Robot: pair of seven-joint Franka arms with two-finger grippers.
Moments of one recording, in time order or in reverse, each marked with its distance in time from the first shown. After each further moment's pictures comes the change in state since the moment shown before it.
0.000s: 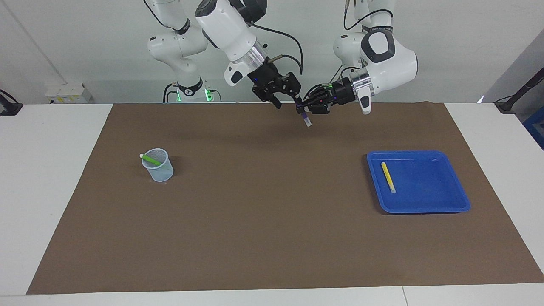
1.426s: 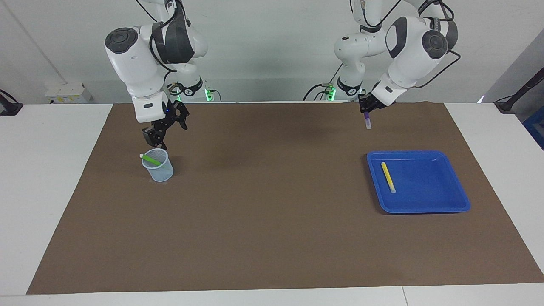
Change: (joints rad) left arm 0.234 0.010 0.024 0.146 1.164 -0.339 1.020; right arm -0.432 -0.039 -0.004 -0.111 -0.468 -0.303 -1.622
